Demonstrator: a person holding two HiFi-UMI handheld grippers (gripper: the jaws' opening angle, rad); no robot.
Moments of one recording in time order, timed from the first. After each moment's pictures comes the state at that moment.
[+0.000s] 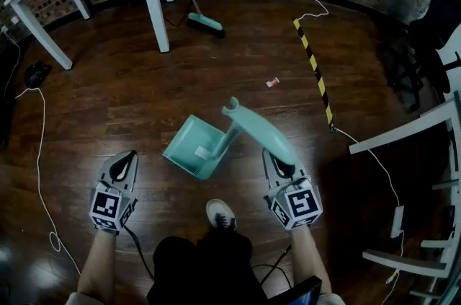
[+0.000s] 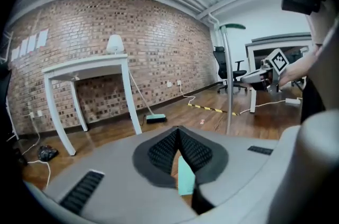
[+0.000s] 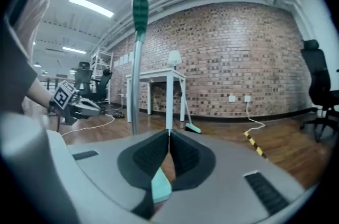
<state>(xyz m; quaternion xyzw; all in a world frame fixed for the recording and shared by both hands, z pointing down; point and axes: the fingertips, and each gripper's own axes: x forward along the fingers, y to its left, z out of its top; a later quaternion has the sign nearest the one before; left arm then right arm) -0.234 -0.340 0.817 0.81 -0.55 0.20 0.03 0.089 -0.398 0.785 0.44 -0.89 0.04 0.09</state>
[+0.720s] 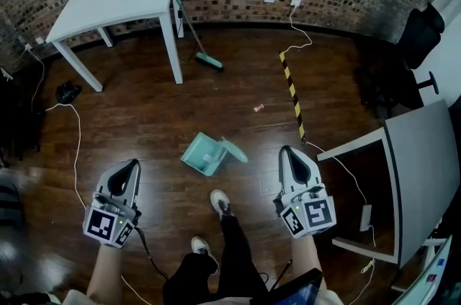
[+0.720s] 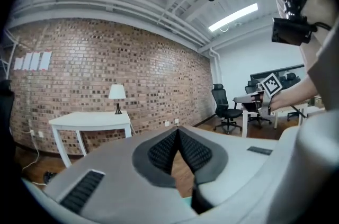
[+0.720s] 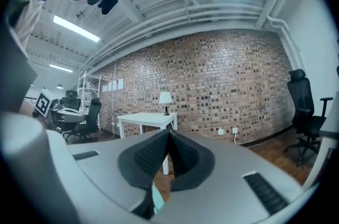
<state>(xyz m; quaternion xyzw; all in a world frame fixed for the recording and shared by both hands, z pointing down) -0.208 -0.271 0.333 0.83 -0.56 0.09 0.00 0.120 -0.352 0.323 0.50 -0.87 0.04 0.02</state>
